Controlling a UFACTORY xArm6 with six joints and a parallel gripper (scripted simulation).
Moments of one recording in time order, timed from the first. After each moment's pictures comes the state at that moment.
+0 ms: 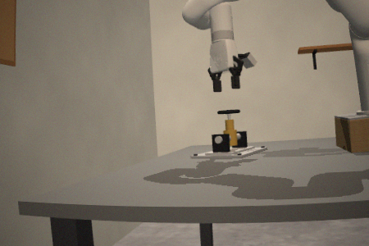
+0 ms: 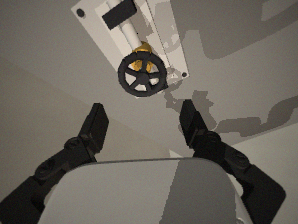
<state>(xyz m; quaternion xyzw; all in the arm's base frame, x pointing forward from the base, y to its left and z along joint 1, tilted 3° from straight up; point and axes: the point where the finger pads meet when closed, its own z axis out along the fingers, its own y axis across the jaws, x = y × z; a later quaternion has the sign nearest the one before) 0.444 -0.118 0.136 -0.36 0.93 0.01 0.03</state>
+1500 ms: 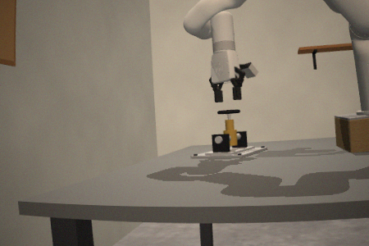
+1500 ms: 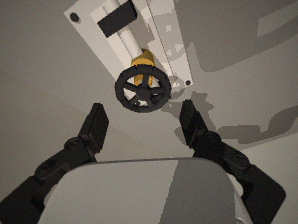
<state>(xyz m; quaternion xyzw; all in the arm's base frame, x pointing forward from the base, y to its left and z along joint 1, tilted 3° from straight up) 0.444 -0.119 0.101 -0.36 0.93 0.00 0.03</state>
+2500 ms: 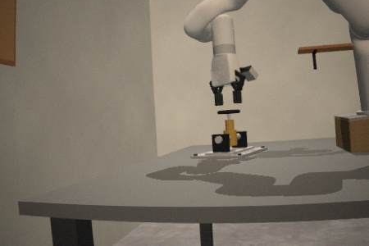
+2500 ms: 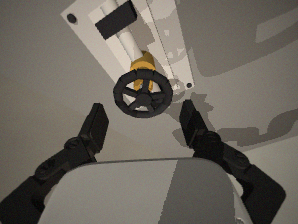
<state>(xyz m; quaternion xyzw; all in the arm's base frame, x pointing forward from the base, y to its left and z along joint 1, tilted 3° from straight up) 0.444 -0.119 0.090 -0.36 0.93 0.00 0.03</state>
